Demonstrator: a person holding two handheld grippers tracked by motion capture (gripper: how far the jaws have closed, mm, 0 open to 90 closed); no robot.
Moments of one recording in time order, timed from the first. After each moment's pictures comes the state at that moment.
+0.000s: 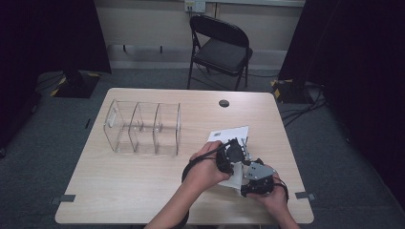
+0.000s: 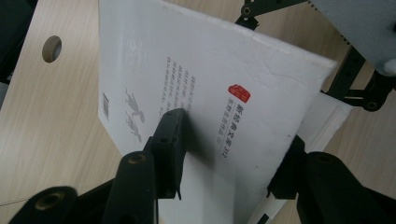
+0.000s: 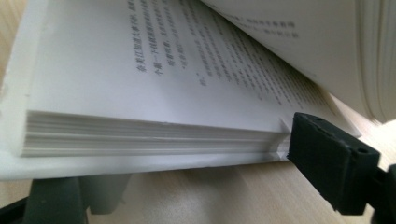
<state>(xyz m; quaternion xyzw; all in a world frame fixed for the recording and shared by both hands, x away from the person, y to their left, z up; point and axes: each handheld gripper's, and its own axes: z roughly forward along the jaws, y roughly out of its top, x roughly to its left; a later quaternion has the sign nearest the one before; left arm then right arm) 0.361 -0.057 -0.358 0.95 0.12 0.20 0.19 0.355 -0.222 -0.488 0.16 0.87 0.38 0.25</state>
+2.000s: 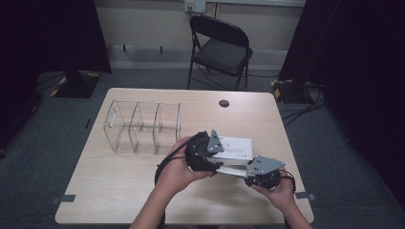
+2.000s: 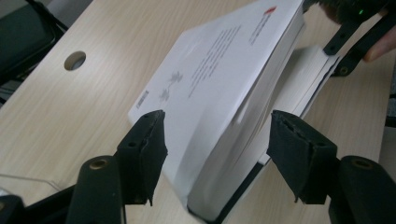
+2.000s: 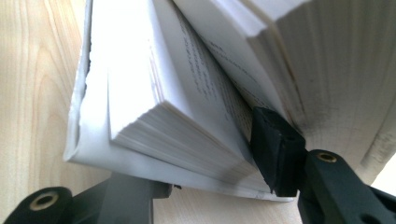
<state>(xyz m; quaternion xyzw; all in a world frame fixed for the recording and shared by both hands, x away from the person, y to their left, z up) 0.351 0.024 -0.332 0.91 0.17 0.17 0.33 0.350 -0.223 -0.431 0.13 0.87 0.40 0.24</state>
